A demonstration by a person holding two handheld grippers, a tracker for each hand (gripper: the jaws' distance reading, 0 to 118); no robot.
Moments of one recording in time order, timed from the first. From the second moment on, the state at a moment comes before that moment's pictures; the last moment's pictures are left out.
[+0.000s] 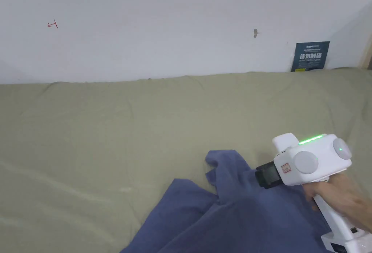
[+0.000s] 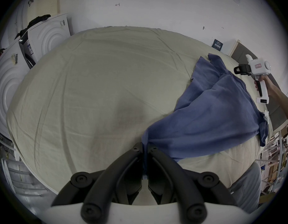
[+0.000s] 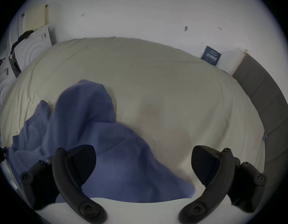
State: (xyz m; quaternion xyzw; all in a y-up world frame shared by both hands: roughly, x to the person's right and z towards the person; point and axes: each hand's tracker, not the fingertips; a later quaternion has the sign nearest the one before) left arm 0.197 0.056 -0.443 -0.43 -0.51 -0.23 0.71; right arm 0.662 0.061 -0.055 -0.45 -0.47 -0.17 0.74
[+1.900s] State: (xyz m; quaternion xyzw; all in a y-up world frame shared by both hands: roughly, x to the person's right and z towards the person) left arm 0.226 0.454 -0.397 -0.19 -0.55 -0.11 0.81; right arm 0.377 0.495 0.121 -0.15 -0.59 -0.02 0.79
